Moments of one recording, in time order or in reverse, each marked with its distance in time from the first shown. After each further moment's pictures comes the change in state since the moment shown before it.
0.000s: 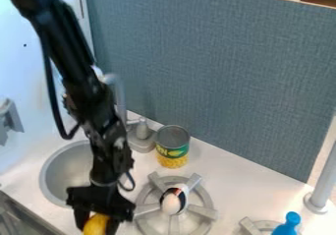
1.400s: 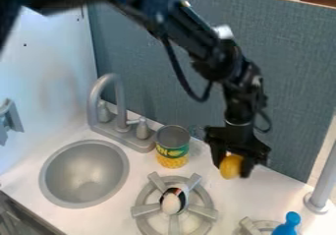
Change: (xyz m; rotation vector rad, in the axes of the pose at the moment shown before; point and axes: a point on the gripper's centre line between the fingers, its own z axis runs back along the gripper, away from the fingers) arm 0.085 -0.190 0.080 -0.197 -0.166 -0.396
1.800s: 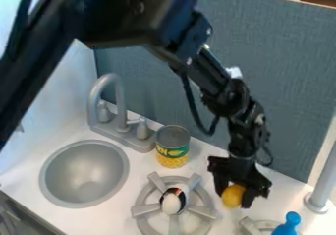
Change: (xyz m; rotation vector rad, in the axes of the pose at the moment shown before) arm -0.013 -0.009 -0.051 0.001 0.038 -0.016
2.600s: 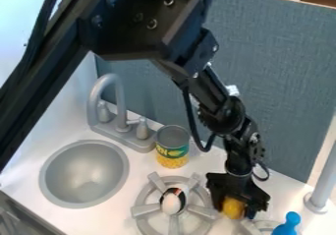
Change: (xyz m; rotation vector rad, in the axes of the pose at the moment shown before) arm -0.008 -0.003 -0.022 -0.037 -0.010 0.082
